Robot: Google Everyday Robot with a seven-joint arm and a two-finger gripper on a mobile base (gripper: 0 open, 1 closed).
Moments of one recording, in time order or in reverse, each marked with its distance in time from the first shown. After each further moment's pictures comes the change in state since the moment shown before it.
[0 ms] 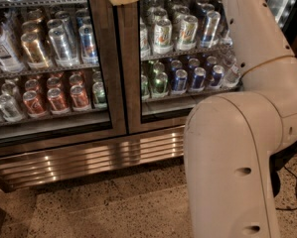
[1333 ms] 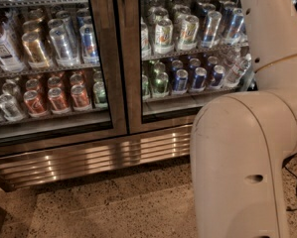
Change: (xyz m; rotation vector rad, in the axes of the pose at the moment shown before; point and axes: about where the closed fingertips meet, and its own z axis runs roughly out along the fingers) arm -0.013 0.017 -0.035 -0.013 0.032 -0.052
